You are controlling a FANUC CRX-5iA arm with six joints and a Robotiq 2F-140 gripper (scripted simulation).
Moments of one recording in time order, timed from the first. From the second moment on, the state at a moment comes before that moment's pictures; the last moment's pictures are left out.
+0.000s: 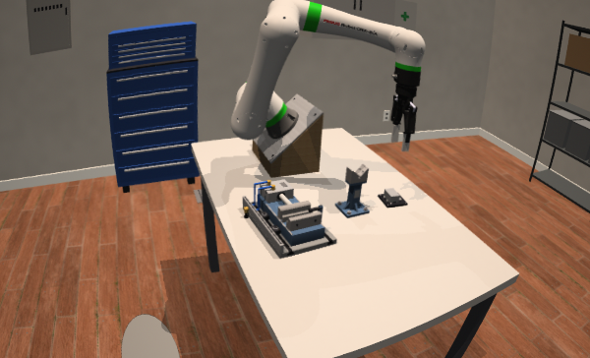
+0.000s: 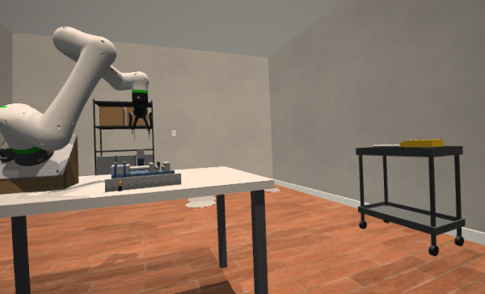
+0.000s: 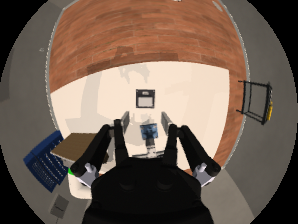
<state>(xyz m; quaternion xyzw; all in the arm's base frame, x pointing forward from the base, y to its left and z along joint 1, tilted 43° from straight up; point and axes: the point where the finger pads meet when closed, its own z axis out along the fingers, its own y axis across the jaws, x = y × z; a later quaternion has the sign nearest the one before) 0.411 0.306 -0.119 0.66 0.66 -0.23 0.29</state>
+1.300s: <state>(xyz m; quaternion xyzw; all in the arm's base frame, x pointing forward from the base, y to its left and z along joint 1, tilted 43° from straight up) 0.416 0.263 -0.166 0.66 0.66 -0.23 0.29</state>
